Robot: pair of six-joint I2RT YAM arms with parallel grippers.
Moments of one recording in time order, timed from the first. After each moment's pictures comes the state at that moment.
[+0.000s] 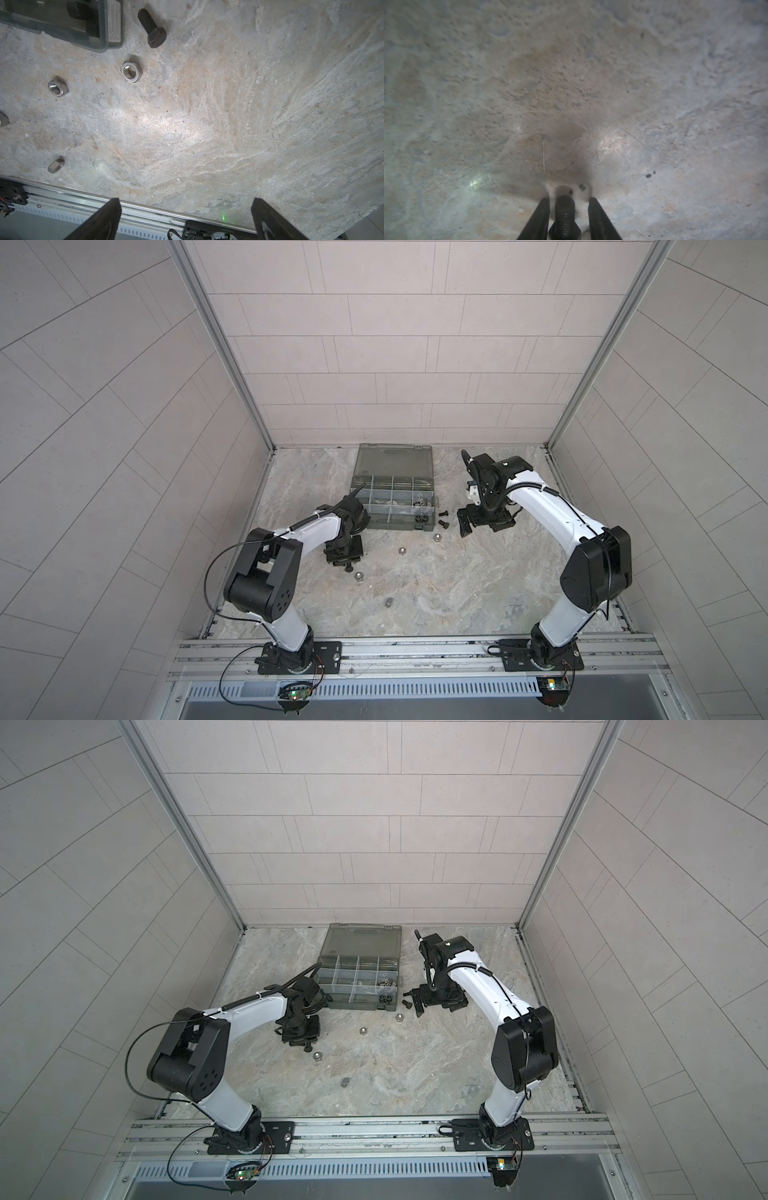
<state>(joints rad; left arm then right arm) -0.33 1.66 0.94 -0.83 0.05 -0.54 0.35 1.69 1.55 -1.40 -0.09 0.21</state>
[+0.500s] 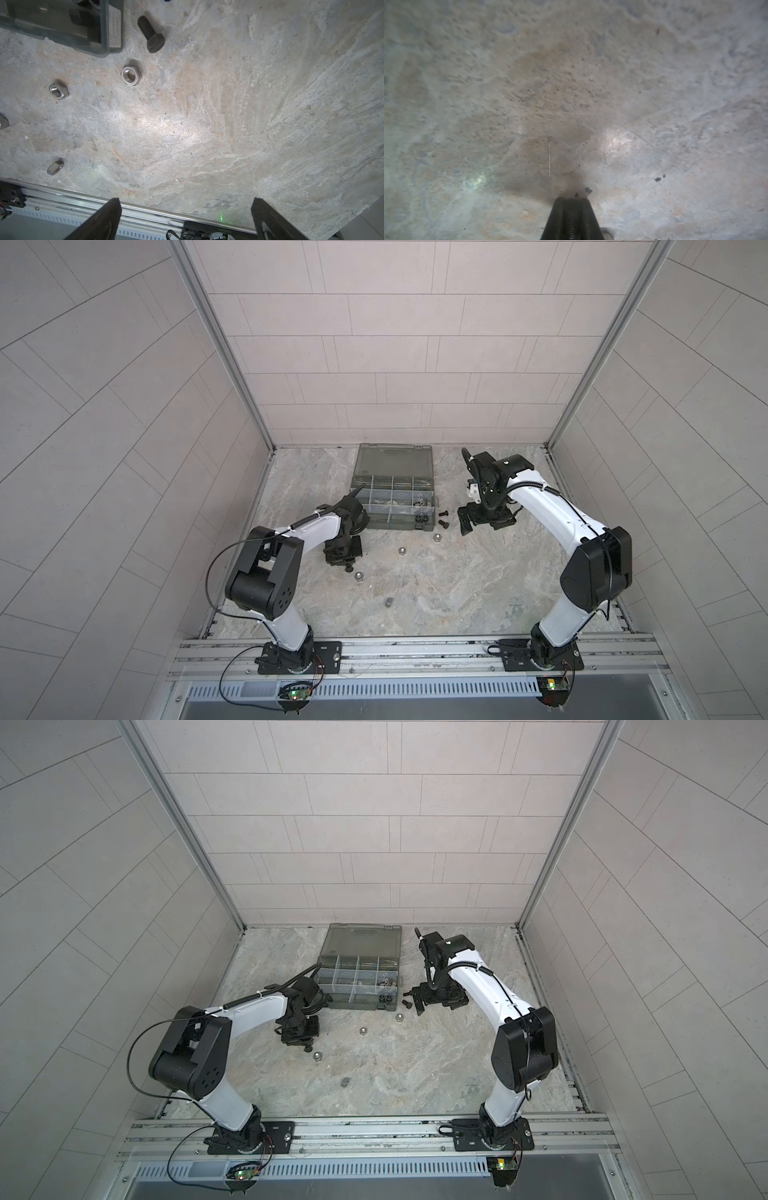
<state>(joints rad) -0.33 1.67 0.94 -0.84 0.05 -0.53 0.35 1.69 1.57 -1.41 -0.08 0.21</state>
